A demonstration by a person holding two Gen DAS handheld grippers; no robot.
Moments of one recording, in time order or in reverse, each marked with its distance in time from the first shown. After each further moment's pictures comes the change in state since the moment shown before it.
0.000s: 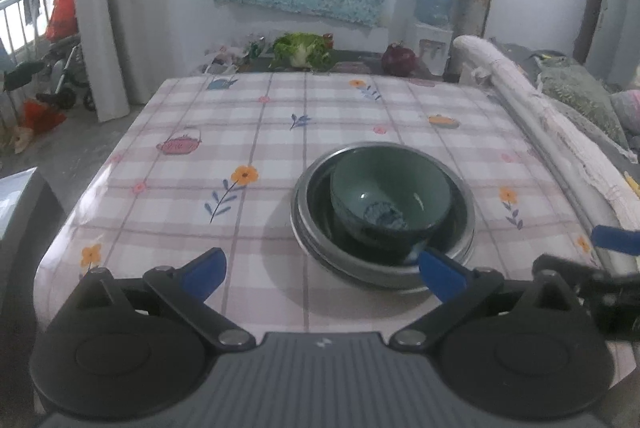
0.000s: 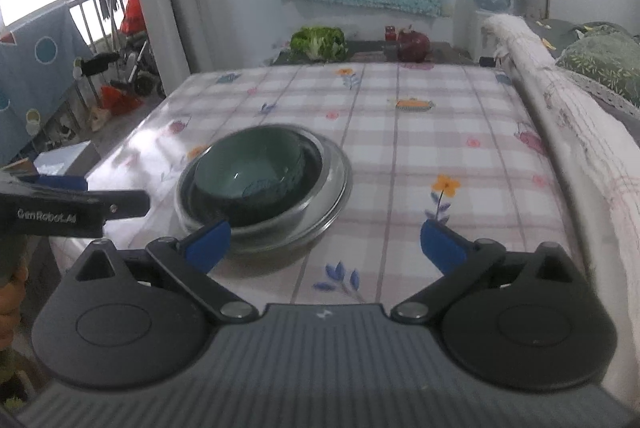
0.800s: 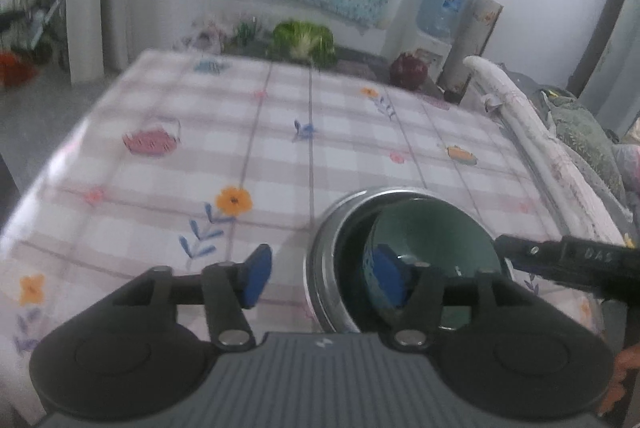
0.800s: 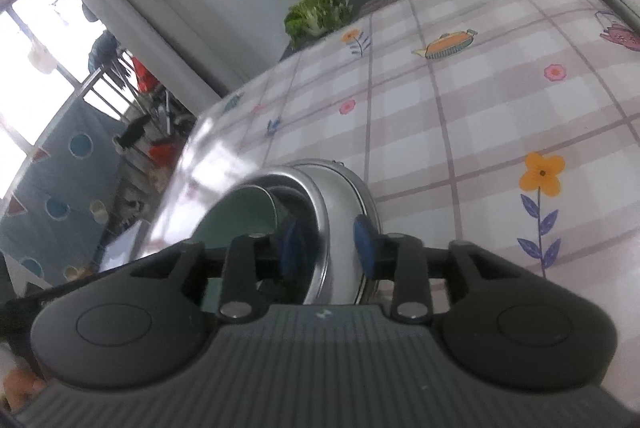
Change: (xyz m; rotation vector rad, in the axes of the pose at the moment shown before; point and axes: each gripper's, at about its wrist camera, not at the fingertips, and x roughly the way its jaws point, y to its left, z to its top) left arm 0.081 0.053 0.043 -0.115 0.007 -0.124; right arm 0.148 -0.065 0.043 0.409 0.088 0.261
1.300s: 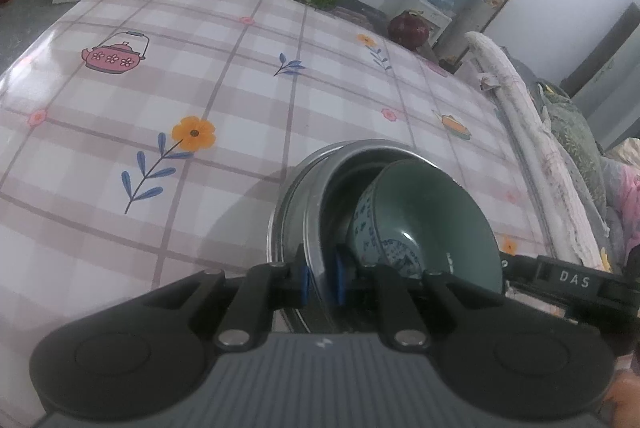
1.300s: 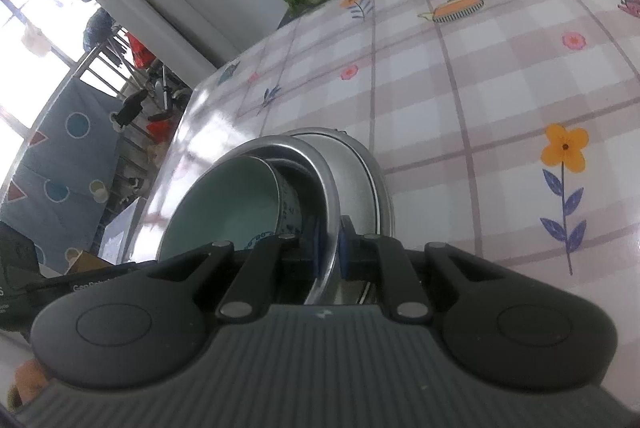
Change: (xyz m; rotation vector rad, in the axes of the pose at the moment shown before) left arm 0.059 0.014 -0.006 -0.163 0.175 -0.127; right arm 0.026 0.005 -0.006 -0.002 0.098 -0.003
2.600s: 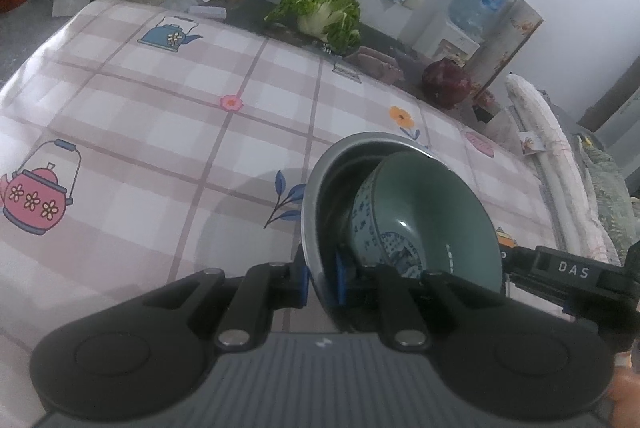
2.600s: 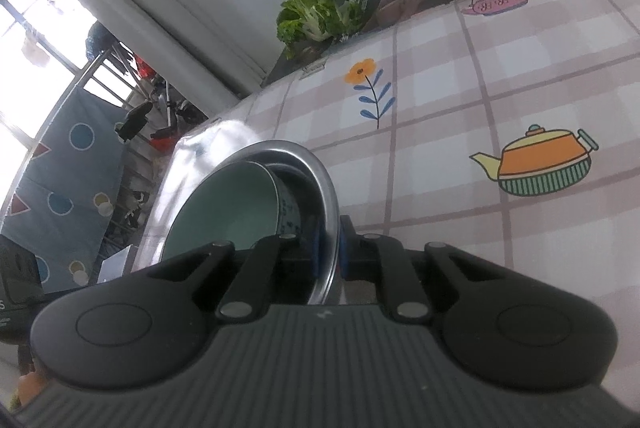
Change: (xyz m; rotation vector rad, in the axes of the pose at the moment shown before) left arm 0.095 -0.001 0.137 -0.046 -0.036 0.043; right arm 0.132 -0.021 0.164 -0.011 0.007 0.055
